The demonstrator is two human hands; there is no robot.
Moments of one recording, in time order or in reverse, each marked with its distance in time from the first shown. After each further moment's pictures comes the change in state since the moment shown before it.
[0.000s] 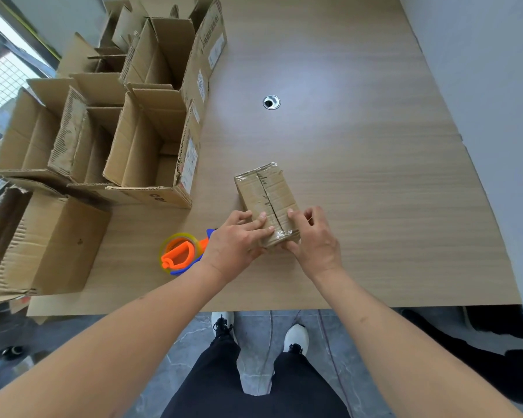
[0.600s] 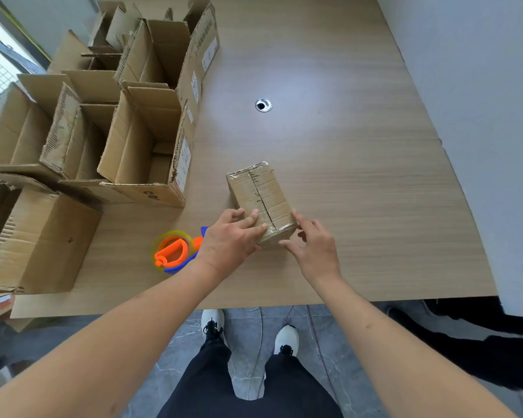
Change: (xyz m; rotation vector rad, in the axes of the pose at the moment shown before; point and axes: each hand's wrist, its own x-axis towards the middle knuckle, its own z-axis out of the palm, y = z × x) left_hand -0.002 -0.001 0.006 0.129 0.005 0.066; right_hand -0.020 0.012 0.004 0.271 0.060 0.089
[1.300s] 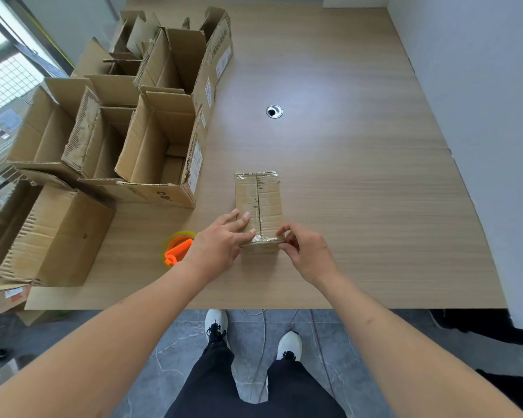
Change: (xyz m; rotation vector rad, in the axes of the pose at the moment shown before) left_hand -0.027 -0.027 -0.021 -0.151 -0.095 -0.099; right_hand 0.008 -0.016 0.001 0.023 -0.261 -0.156
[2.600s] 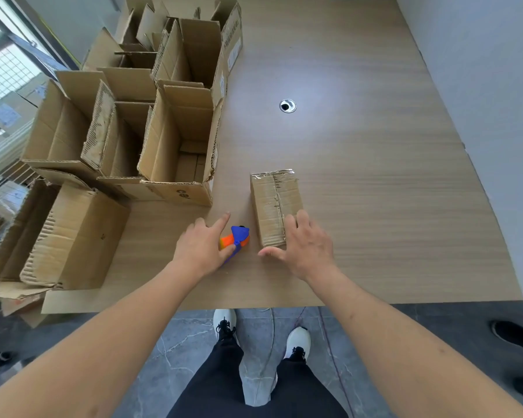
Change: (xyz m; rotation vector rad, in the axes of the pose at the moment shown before) left_hand -0.029 -0.062 -0.015 0.138 -0.258 -0.510; right_hand 0.019 -0.062 0.044 -0.713 0.059 0.035
